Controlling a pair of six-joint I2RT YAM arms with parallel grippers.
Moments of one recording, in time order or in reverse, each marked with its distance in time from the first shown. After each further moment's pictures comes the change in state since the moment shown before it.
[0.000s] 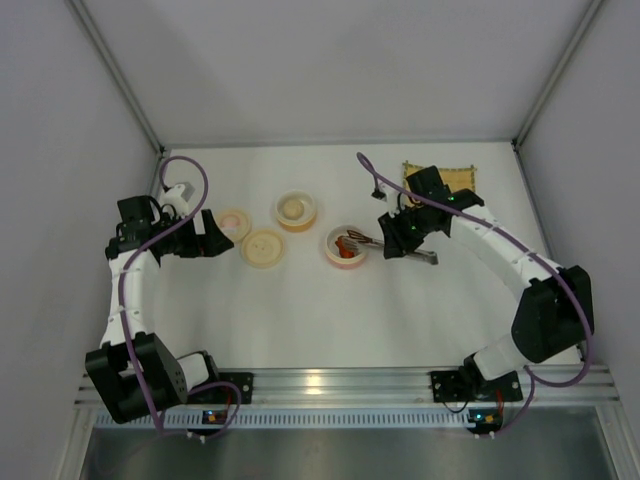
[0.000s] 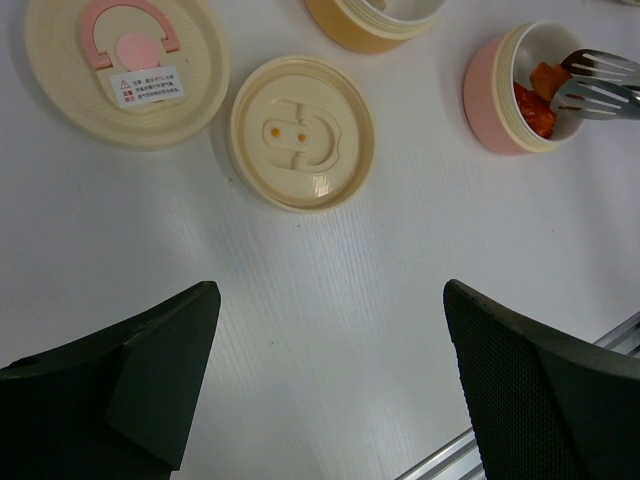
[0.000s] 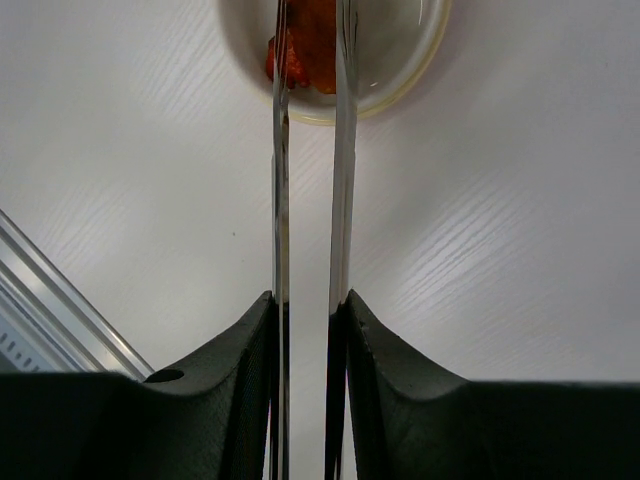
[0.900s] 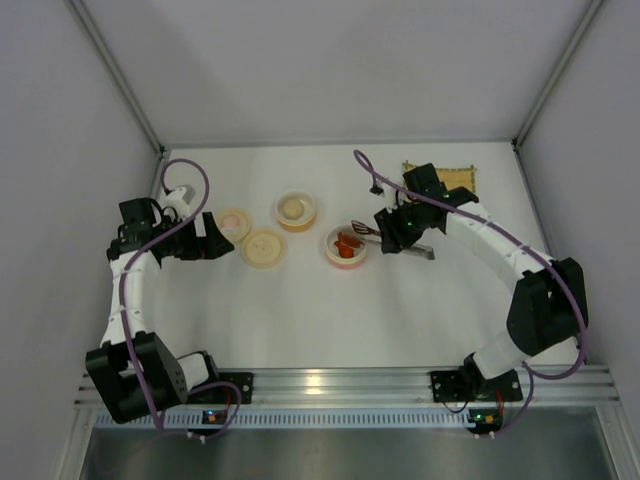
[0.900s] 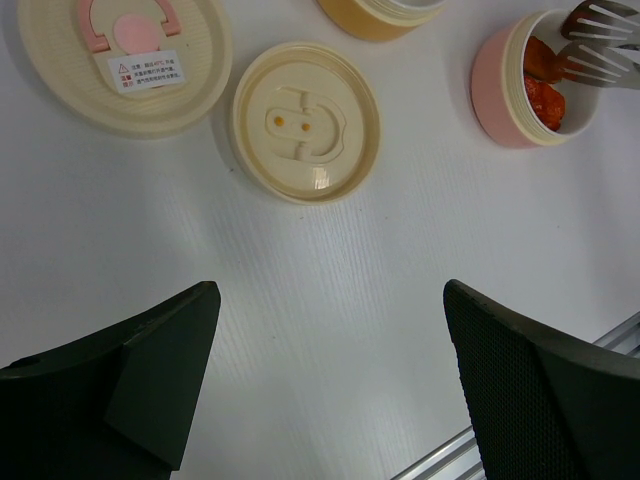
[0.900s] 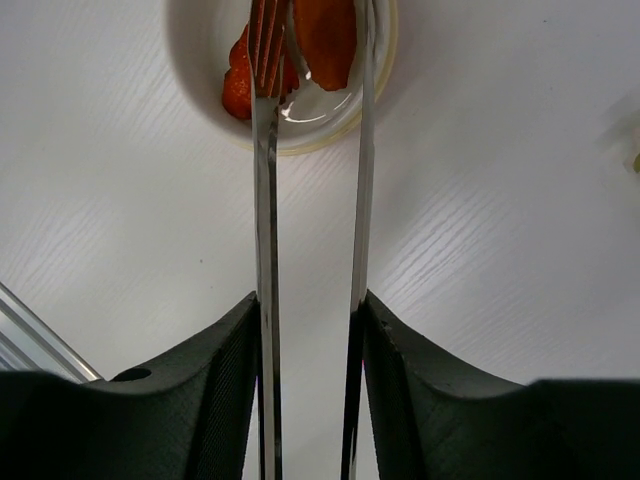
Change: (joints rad) left arm 0.000 0.000 -0.019 0.000 -0.010 0.004; right arm 0.000 0.050 0.016 0.066 0.060 0.007
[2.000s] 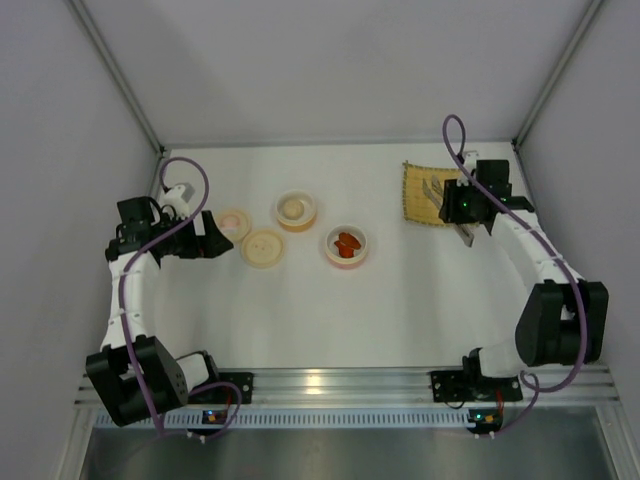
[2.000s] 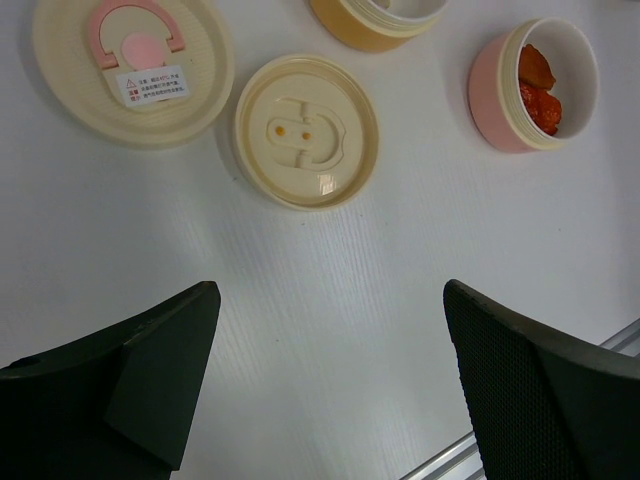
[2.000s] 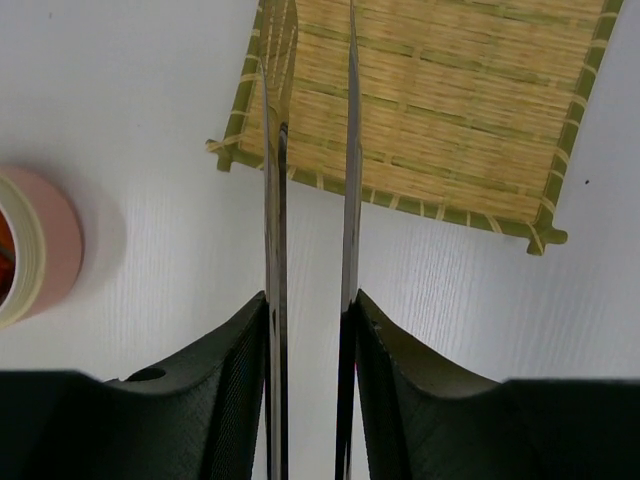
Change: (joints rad) left arm 0.000 -0.015 0.010 -0.001 0.000 0.006; right arm -0.396 -0.135 -0.134 0.272 0.149 0.184
